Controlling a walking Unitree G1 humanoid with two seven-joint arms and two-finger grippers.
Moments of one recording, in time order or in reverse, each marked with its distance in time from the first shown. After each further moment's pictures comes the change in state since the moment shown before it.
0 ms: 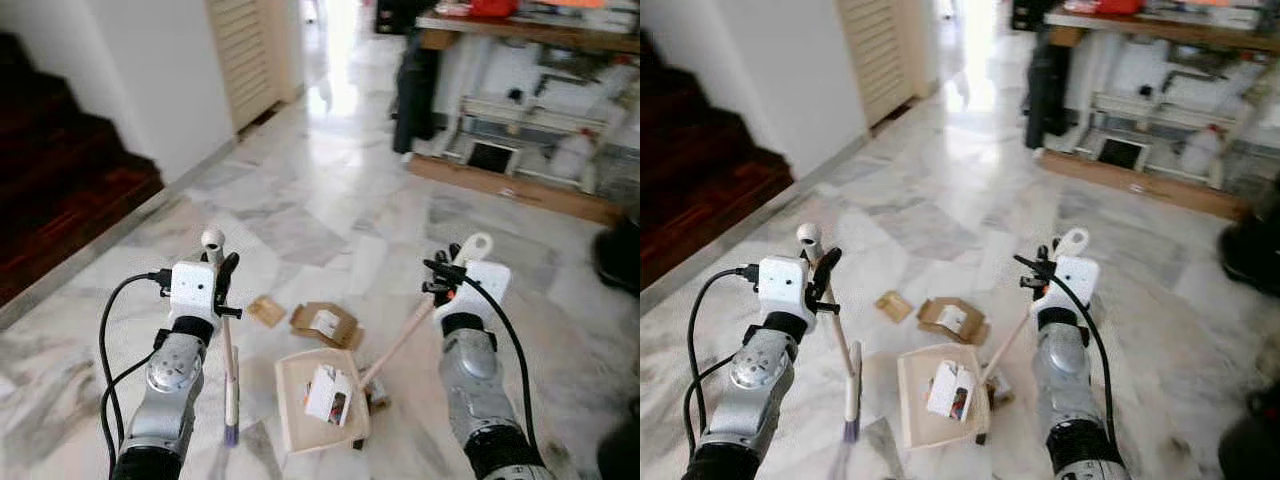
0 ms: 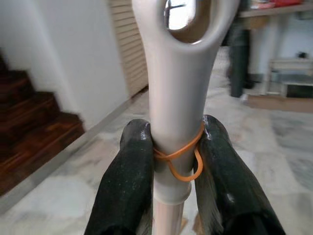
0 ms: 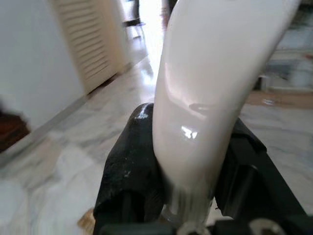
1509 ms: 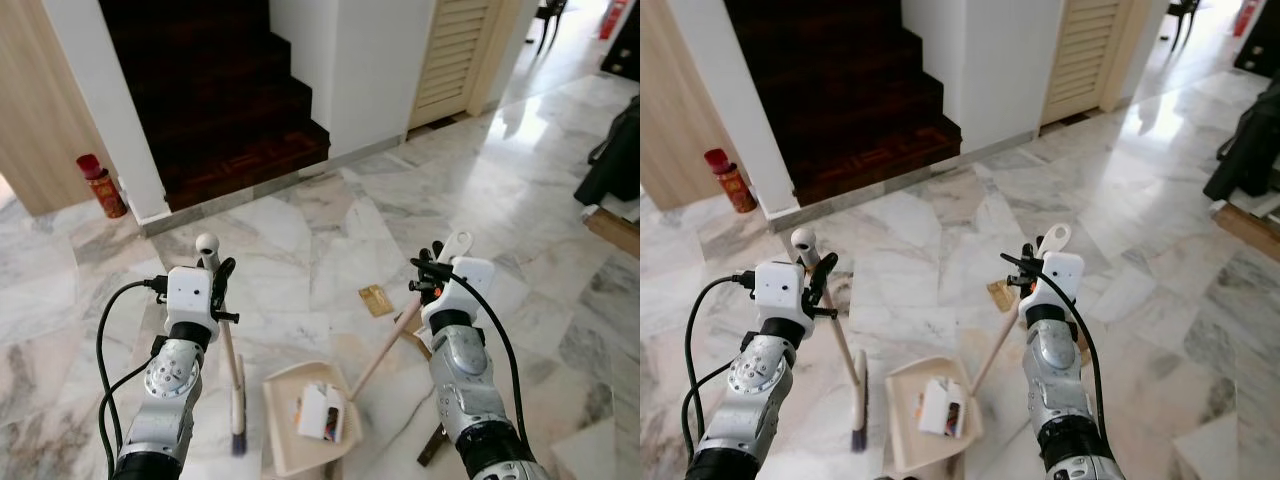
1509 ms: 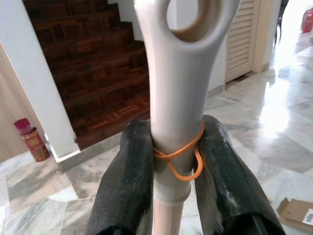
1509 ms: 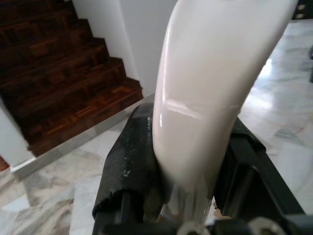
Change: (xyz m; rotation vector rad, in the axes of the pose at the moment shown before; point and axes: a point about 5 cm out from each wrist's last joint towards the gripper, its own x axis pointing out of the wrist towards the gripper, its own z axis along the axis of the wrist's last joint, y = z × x) left arm -0.002 -0.002 -0.003 -0.012 0.009 0.007; right arm 0.001 0.010 -0.001 0.048 0.026 0.048
